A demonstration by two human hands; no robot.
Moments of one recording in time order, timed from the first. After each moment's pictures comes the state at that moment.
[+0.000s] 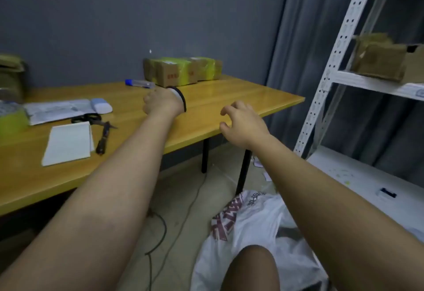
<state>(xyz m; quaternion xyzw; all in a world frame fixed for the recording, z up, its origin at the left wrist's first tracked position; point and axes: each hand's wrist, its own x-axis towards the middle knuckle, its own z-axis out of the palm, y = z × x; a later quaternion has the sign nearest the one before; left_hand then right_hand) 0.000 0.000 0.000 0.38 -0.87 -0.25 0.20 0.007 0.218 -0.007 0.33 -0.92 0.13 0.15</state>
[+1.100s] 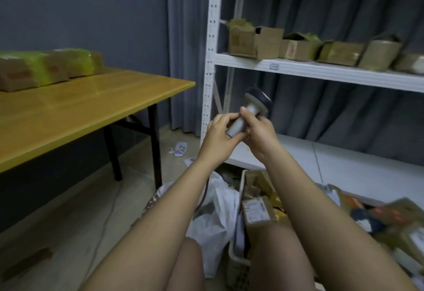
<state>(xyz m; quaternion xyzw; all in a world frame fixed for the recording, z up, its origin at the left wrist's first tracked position) -0.014 0.398 -0.072 -0.22 -0.79 -0.54 0.21 0.003 0.505 -0.035 -0.02 -0.60 0.80 0.09</state>
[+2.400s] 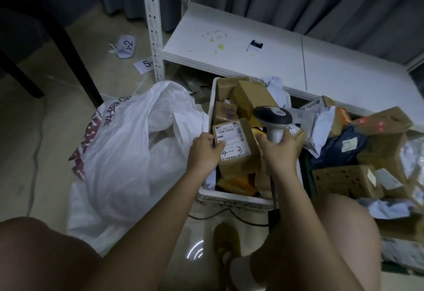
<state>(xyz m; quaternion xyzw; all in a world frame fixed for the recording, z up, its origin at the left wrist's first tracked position) -0.064 0.494 -0.360 0.02 -0.84 -0.51 -0.16 -0.008 0.639 -0.295 -0.34 -0.79 0.50 0.14</state>
